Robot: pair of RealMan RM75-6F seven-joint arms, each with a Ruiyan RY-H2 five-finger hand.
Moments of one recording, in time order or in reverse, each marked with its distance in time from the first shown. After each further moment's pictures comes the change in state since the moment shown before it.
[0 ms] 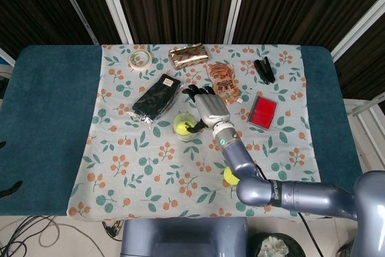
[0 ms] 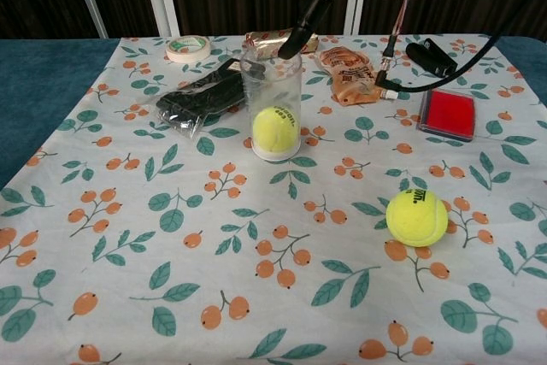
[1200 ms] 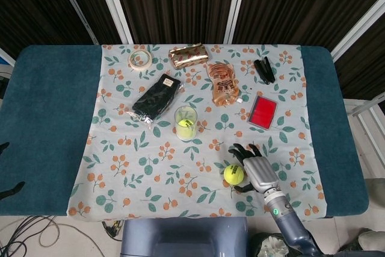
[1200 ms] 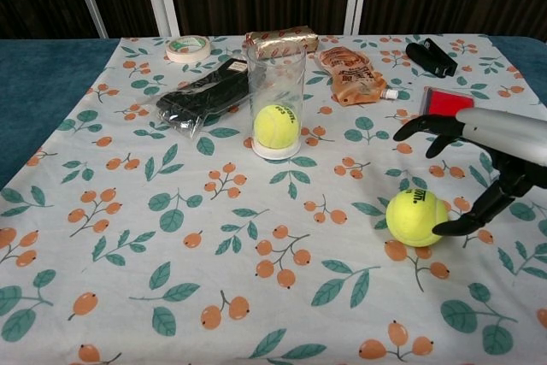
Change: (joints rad) left arm -0.003 -0.015 0.003 -0.003 -0.003 -0.003 0.045; right arm -0.572 -0.006 -0.483 -0.161 -0.762 0.255 0.212
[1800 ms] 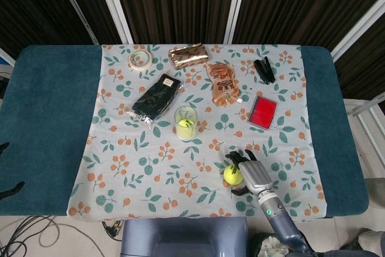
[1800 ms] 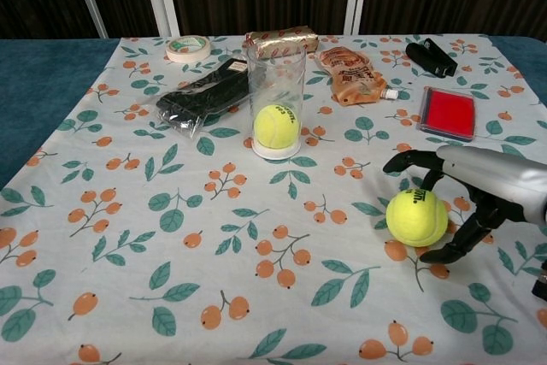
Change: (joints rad) left arm -0.001 -0.004 -0.002 -0.001 -0.009 -0.001 0.017; right arm -0.034 -0.095 0.026 0.117 0.015 -0.076 -0.018
